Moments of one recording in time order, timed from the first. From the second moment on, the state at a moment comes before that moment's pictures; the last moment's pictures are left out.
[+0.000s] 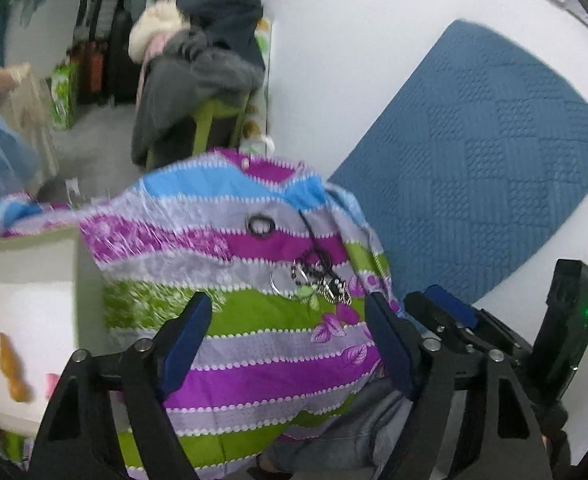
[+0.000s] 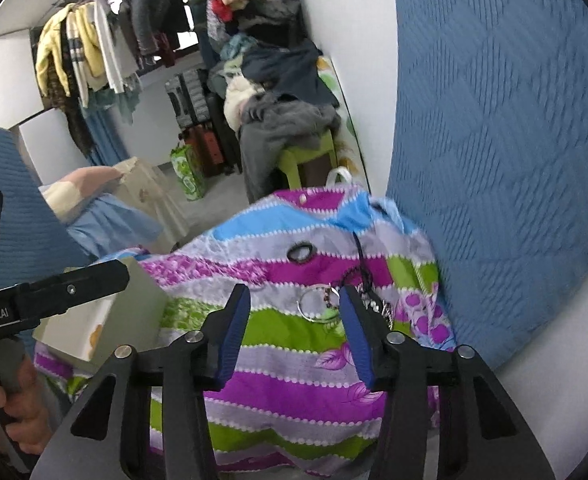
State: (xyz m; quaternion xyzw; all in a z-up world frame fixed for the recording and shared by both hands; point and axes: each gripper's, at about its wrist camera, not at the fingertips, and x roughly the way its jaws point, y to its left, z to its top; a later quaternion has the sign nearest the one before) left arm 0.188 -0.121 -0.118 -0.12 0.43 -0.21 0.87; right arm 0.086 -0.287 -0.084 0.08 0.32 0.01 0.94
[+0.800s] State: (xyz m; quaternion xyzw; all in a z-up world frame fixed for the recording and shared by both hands) left arm 0.282 -0.162 -0.239 -0.14 0.51 -0.21 0.82; right arm 0.215 -0.321 -0.223 0.13 0.46 0.03 0.88
